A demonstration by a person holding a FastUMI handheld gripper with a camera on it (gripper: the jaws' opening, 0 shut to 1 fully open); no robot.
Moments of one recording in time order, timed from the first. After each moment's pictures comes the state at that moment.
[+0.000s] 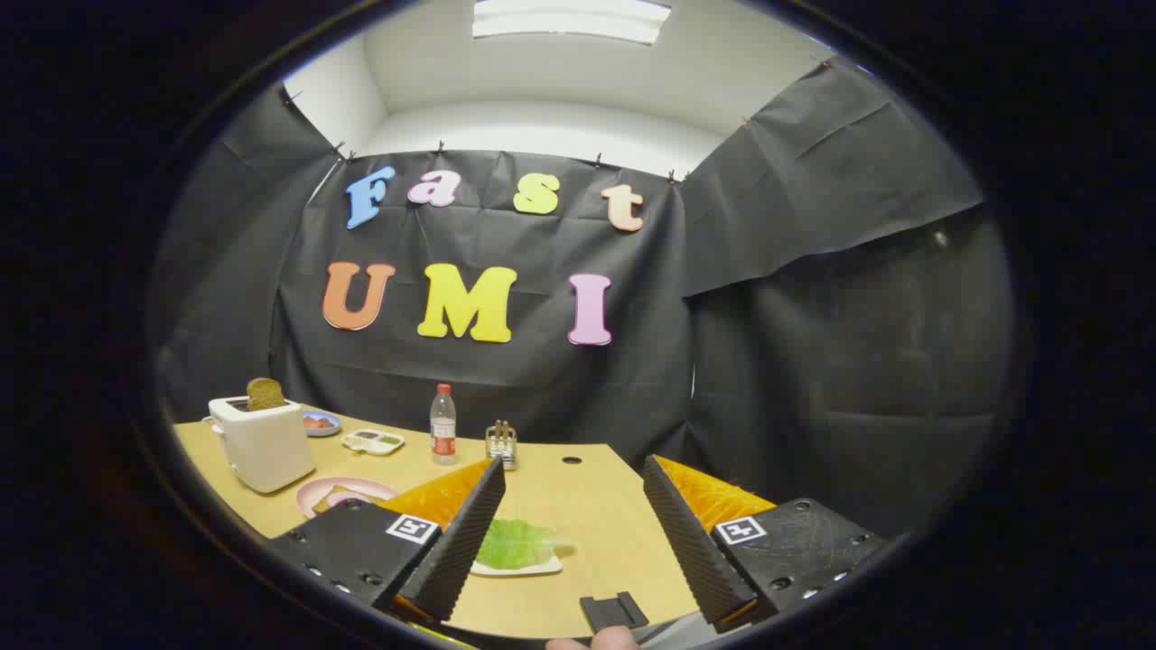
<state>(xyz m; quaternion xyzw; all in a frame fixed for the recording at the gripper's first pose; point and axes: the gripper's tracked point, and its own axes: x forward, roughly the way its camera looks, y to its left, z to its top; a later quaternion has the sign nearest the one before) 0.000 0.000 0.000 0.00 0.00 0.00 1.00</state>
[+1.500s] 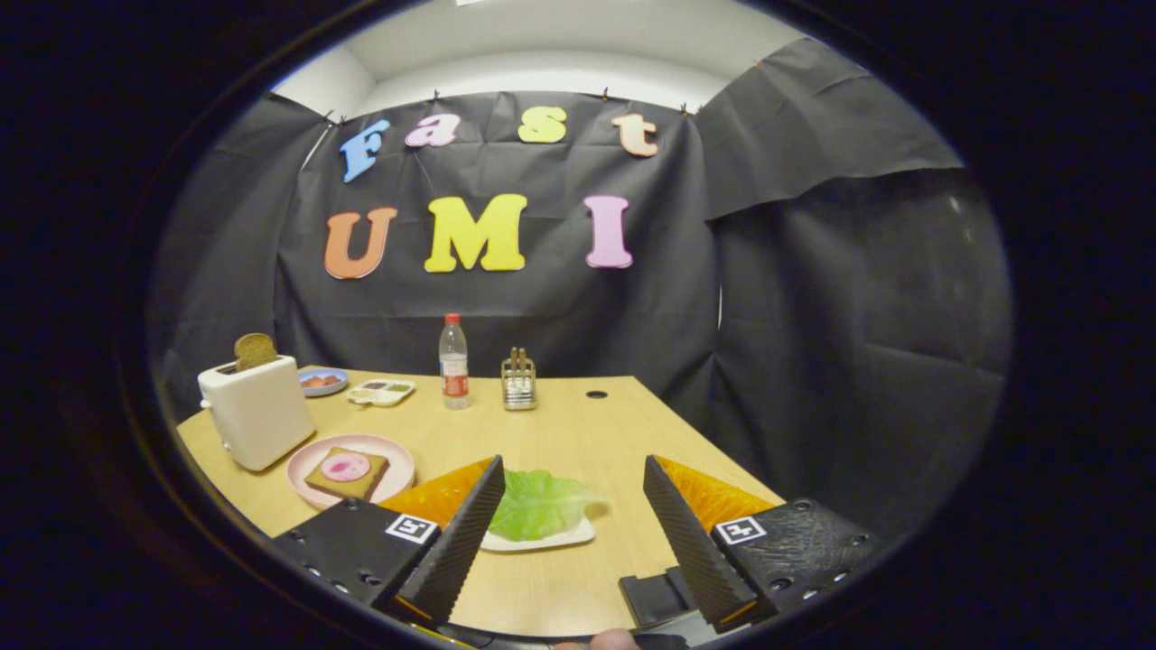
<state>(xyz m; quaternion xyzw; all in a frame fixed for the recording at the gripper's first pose) 0.061 0.030 -0.102 0.03 0.14 0.03 0.99</state>
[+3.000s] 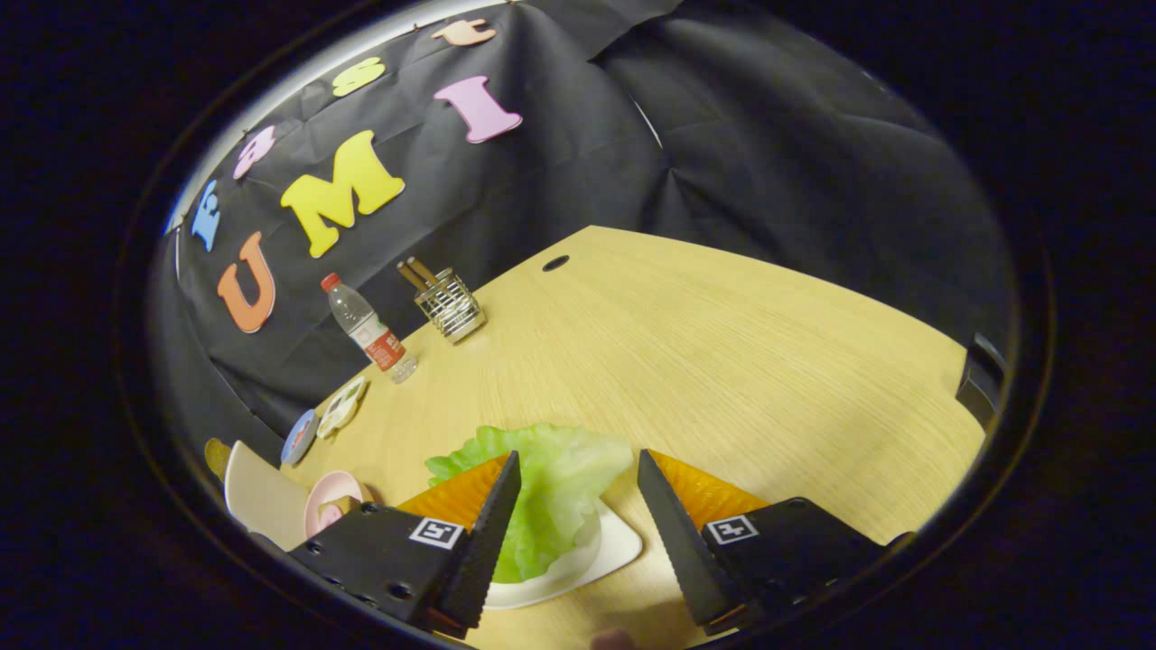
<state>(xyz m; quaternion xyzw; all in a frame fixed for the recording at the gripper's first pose) 0.162 0.040 -0.222 0.28 0.32 -0.03 0.90</state>
